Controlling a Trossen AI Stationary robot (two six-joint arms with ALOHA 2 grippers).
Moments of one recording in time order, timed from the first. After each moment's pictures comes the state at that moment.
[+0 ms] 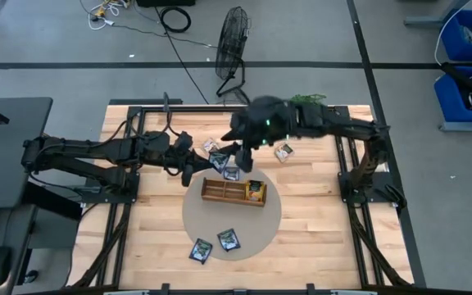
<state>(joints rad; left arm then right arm) 0.02 1.04 0.83 -0.08 0.01 -0.56 -0.02 1.82 2.17 -0.91 -0.07 0.23</state>
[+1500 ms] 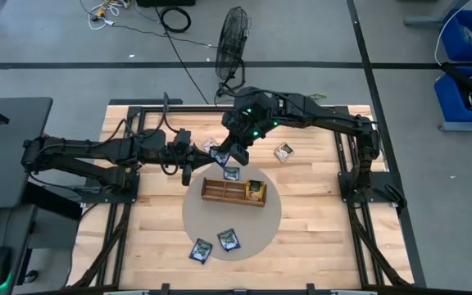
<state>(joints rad) 0.02 1.04 0.83 0.03 -0.02 -0.39 -0.14 1.90 2.17 -0.96 -0.34 0.24</state>
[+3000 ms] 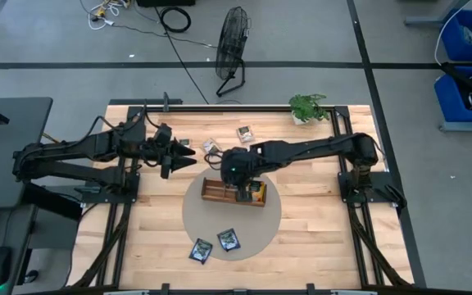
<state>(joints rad) 0.11 0.82 0.83 -0.27 0.09 -0.57 0.05 1.94 1.70 -0.81 0.01 -0.05</state>
